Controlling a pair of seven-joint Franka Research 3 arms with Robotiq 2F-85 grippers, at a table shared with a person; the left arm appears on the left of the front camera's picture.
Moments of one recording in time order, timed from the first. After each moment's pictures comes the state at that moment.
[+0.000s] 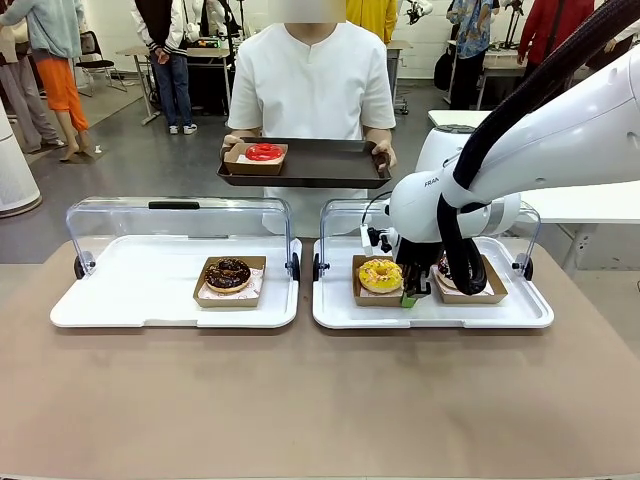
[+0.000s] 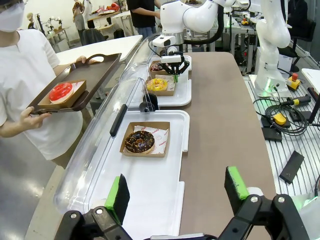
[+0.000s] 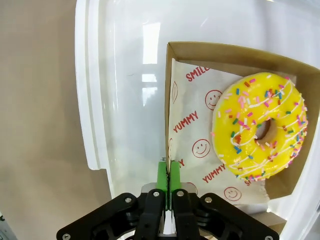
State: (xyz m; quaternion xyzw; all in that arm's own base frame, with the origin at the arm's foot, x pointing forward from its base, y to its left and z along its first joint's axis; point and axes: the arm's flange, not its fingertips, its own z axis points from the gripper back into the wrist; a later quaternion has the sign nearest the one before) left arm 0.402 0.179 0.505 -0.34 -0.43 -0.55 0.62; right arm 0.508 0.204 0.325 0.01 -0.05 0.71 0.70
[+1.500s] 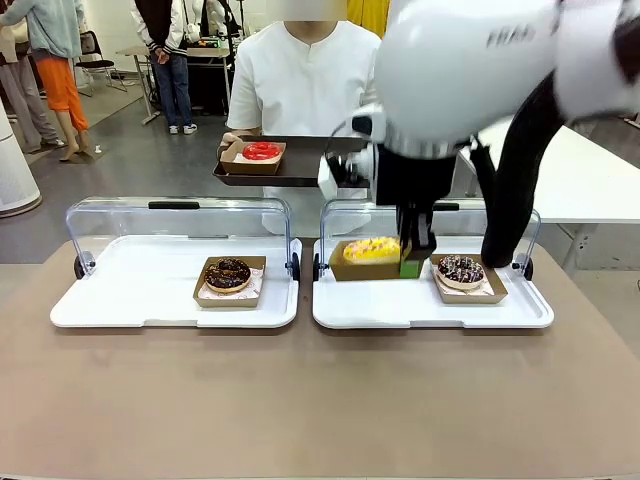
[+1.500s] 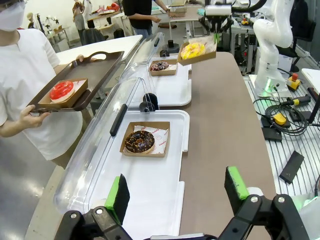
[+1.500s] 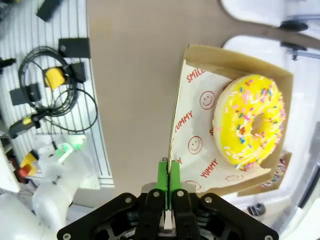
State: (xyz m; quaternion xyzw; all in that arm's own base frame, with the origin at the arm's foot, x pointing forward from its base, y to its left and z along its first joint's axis) left arm 0.402 0.179 0.505 -0.34 -0.43 -0.55 0.62; right arm 0.329 0.276 0.543 -0.03 0.00 0.70 0.71
